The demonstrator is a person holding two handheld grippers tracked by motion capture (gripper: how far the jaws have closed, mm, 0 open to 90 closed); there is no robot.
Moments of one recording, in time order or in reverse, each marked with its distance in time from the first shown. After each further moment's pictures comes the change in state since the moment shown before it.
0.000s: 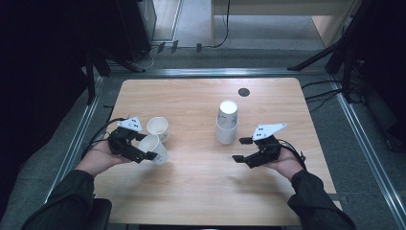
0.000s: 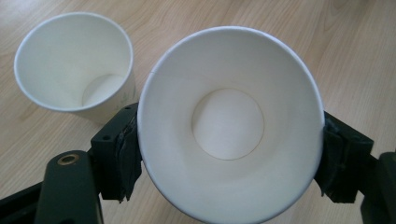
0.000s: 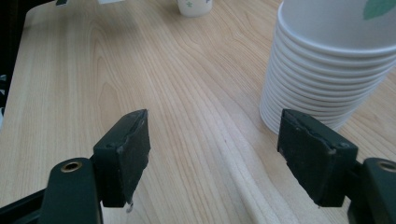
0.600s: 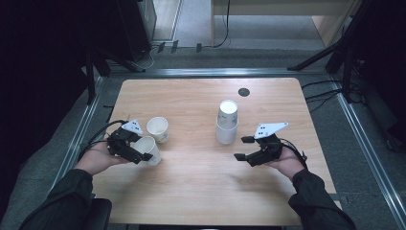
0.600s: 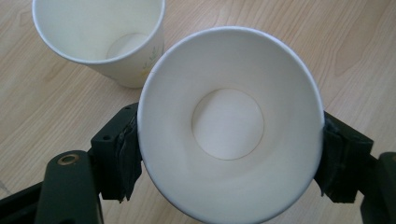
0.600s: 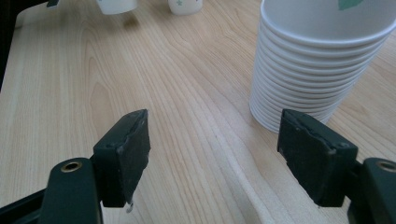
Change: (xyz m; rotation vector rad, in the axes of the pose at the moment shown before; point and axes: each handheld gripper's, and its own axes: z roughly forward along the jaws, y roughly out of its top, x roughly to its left) left arm 0.007 -0.009 0.012 0.111 0.095 0.005; right arm -0.005 -0.002 -0.002 0.001 -0.018 0.021
